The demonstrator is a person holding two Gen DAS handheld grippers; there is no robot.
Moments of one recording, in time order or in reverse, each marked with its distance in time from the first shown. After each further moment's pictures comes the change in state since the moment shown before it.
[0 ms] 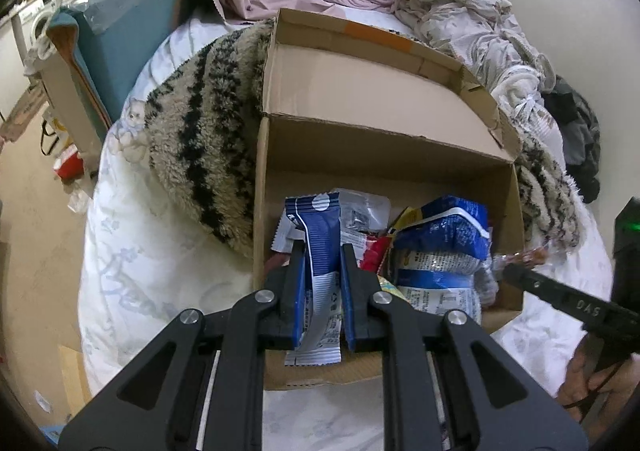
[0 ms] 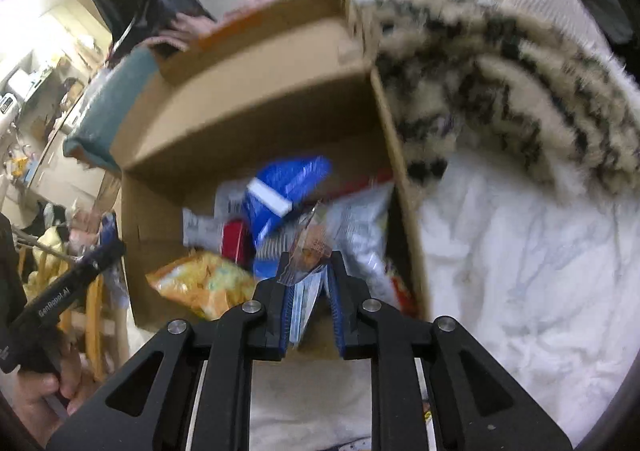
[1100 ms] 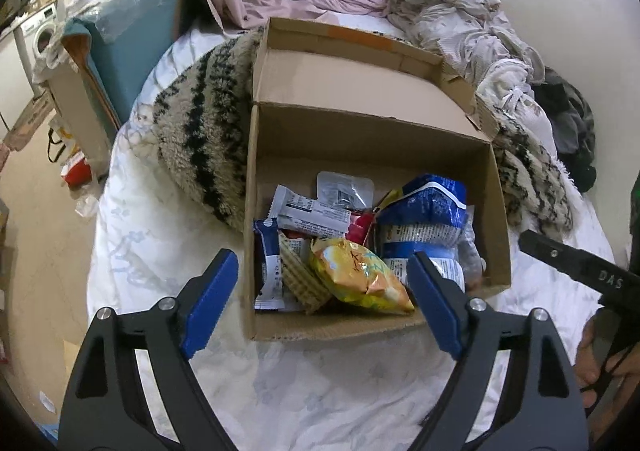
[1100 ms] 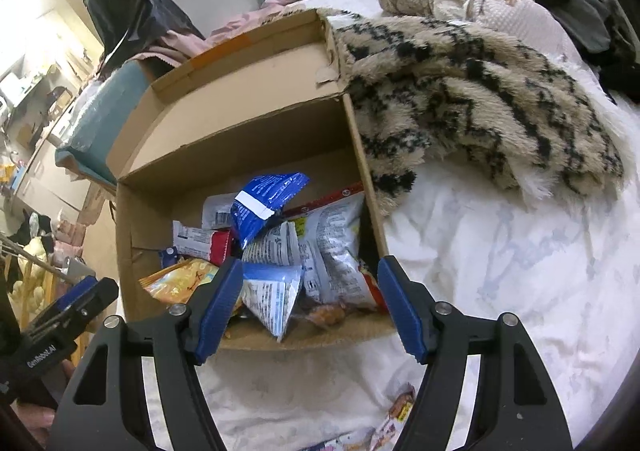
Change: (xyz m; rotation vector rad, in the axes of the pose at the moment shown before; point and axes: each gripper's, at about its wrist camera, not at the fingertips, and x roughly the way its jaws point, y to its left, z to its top) left arm -0.034 -0.019 -0.030 0.046 -0.031 0.030; right arm -0.040 0.003 -0.010 -0.027 -0.097 -0.098
